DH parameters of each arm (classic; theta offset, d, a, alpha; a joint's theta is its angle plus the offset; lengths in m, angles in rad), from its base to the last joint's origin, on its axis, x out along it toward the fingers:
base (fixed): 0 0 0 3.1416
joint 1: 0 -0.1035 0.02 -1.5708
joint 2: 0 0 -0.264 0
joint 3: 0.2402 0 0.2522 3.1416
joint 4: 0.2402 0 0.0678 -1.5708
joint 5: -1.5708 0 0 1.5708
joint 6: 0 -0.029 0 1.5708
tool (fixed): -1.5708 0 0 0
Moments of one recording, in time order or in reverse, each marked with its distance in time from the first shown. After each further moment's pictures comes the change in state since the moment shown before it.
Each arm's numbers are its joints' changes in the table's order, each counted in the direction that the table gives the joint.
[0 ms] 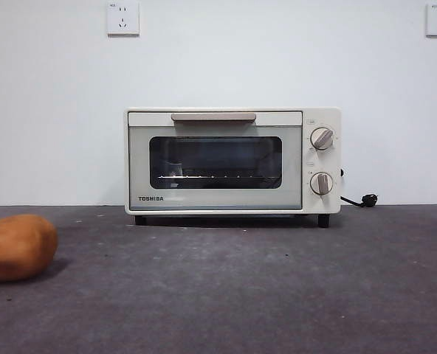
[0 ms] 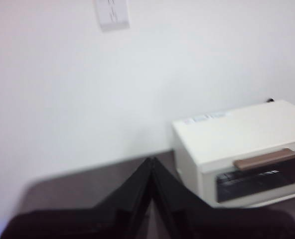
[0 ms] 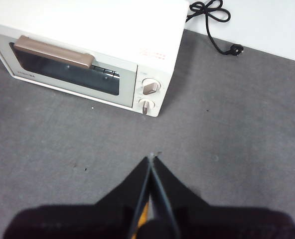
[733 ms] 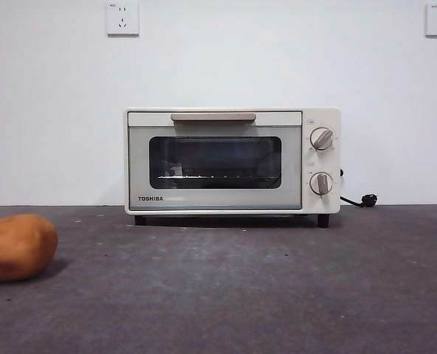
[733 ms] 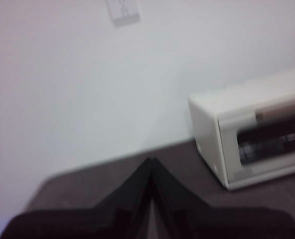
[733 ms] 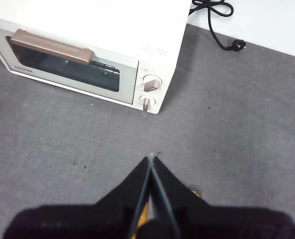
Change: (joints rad) left arm -0.058 0.522 -0.832 -0.405 0.004 -0.049; right arm 0.000 -0.019 0.000 0.000 0.000 0.000
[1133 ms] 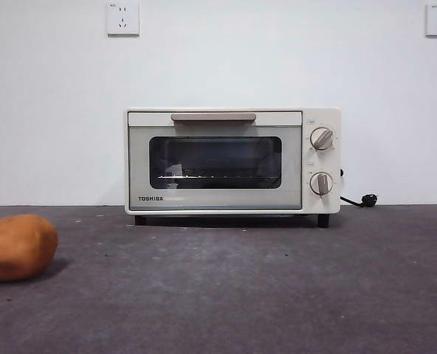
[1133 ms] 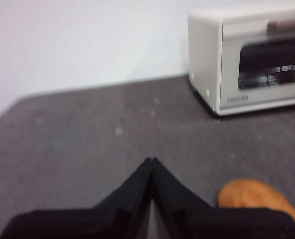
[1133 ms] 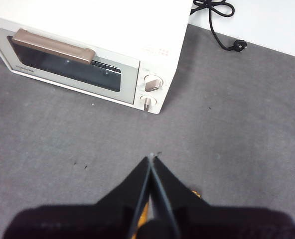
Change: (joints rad) left arm 0.000 0.122 -0.323 -0.010 -0.030 0.109; right arm 0.000 -0.001 0.000 0.000 0.000 0.000
